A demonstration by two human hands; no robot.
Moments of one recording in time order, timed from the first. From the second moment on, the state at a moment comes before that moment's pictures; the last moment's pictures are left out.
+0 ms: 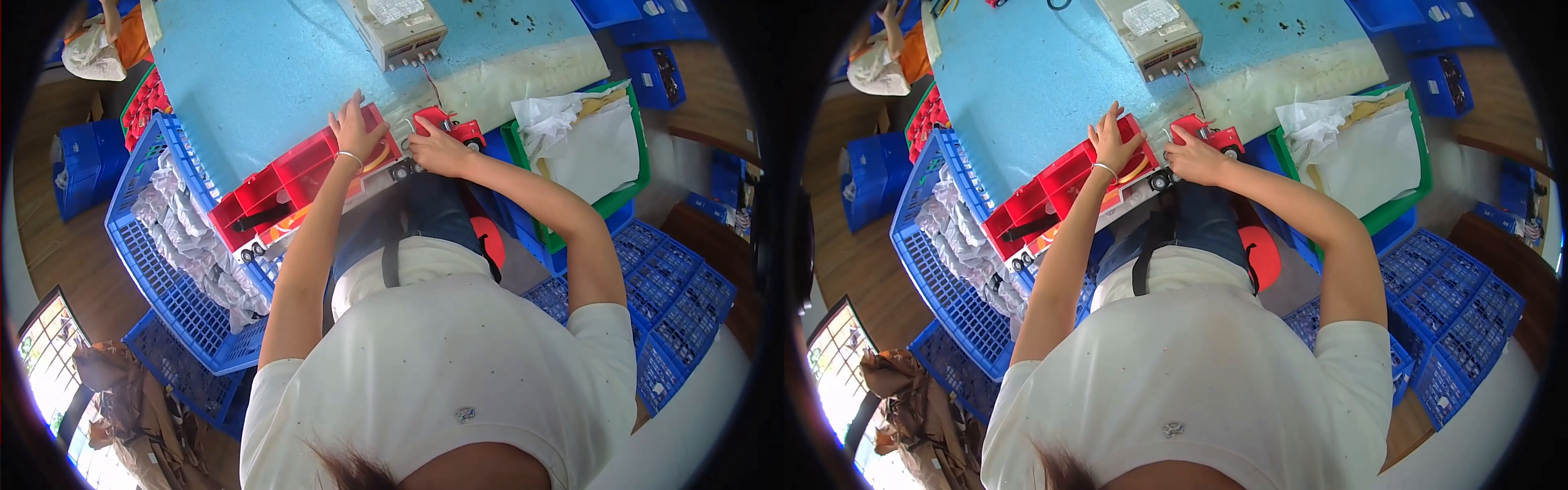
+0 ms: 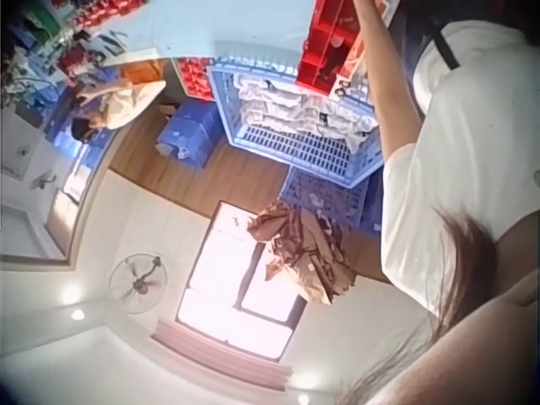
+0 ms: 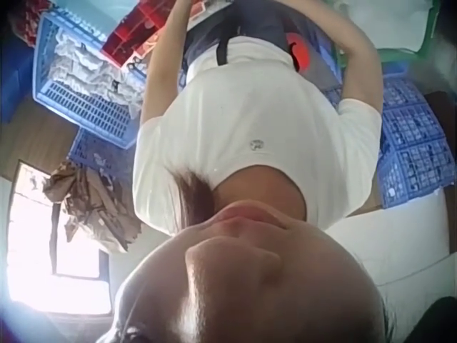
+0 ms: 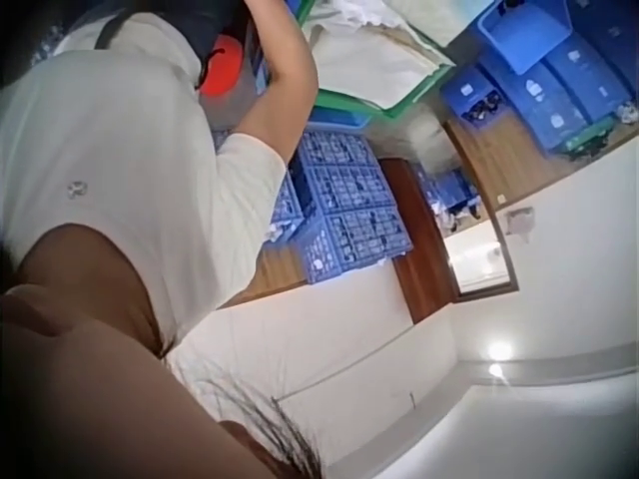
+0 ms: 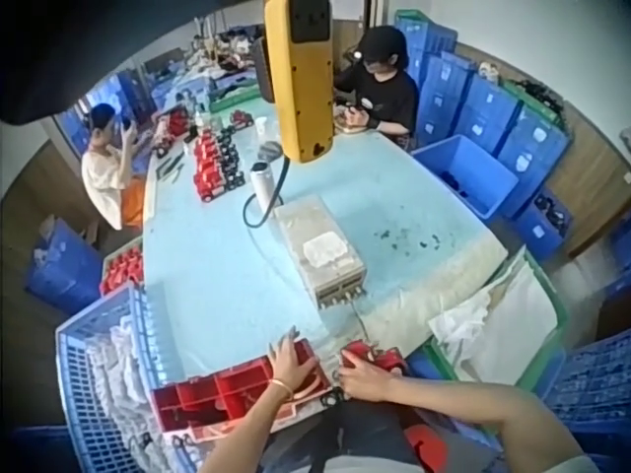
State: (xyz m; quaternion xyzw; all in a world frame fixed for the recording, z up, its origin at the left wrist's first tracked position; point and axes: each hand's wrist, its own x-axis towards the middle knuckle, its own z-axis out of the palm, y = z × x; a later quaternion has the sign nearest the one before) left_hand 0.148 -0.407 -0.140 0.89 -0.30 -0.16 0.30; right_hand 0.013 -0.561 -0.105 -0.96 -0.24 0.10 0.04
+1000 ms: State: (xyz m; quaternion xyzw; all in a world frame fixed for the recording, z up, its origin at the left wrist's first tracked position) left_hand 0.150 -0.403 -0.141 0.89 -0.31 -0.16 0.30; right_hand 0.005 -0.564 -0.120 -0.96 -0.24 0.08 0.12
